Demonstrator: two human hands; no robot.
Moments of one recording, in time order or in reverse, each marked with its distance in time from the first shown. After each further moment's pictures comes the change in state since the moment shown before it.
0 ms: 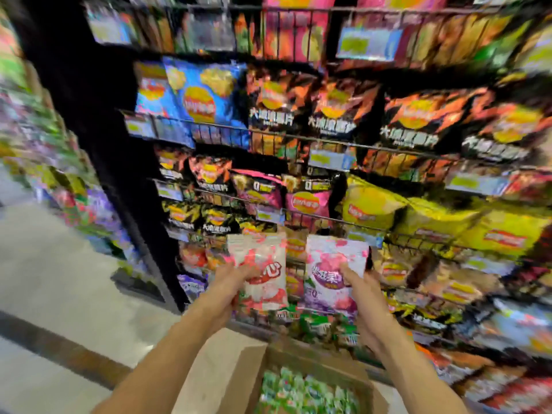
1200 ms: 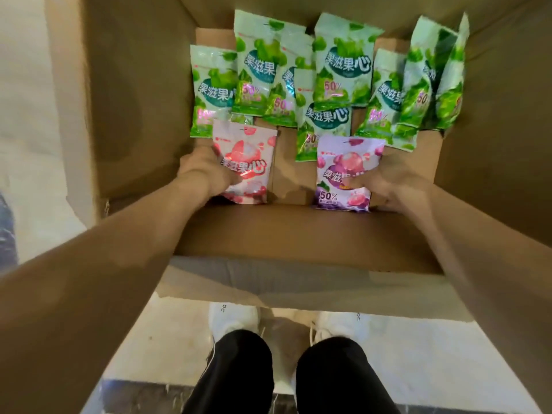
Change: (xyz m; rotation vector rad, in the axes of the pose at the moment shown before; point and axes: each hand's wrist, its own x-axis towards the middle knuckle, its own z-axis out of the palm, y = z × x) left_hand 0.329 -0.791 -0.088 1.174 -0.037 -0.666; right_hand 0.233 0.848 -0.165 -0.733 0.050 0.921
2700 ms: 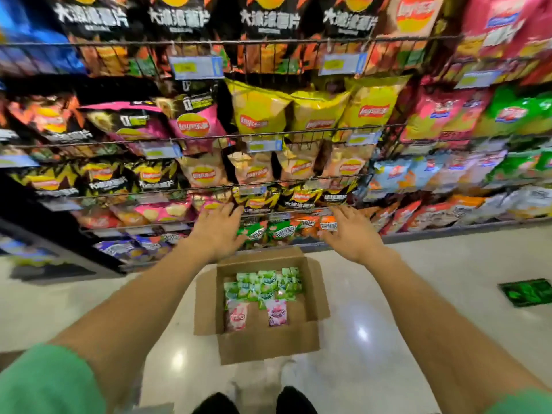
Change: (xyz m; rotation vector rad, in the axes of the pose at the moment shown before) left_hand -0.683 0.199 -0.447 0.919 0.413 0.913; right_hand -0.760 -0.100 -0.397 -0.549 0.633 -0.552
